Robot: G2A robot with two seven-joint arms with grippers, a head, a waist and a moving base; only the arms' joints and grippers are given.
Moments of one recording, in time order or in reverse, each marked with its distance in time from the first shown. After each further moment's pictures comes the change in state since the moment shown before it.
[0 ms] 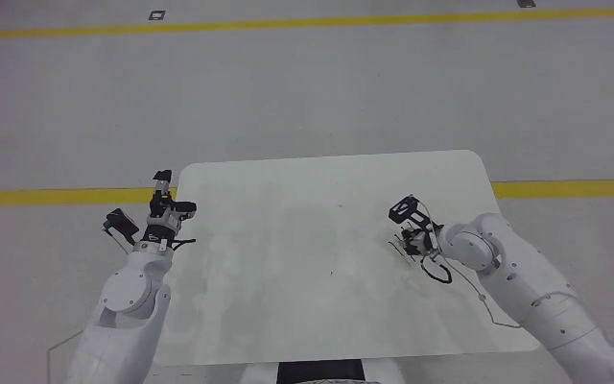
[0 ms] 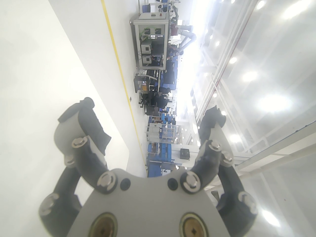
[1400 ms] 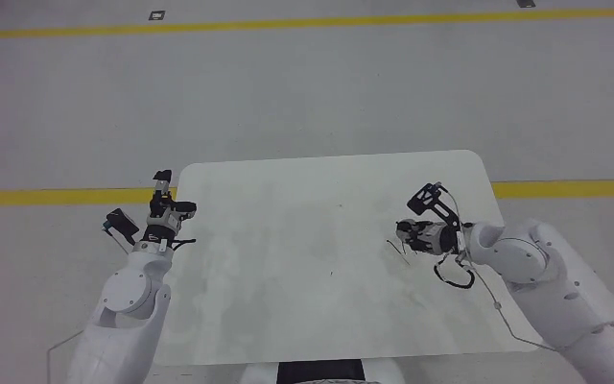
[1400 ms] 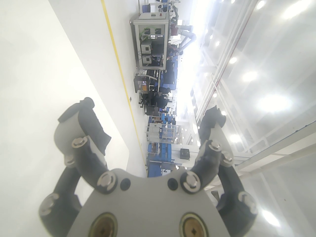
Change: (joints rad) left arm 0.000 0.000 0.000 0.000 0.000 0.000 0.000; right arm -0.242 0.081 0.316 -0.303 0.330 -0.094 -0.071
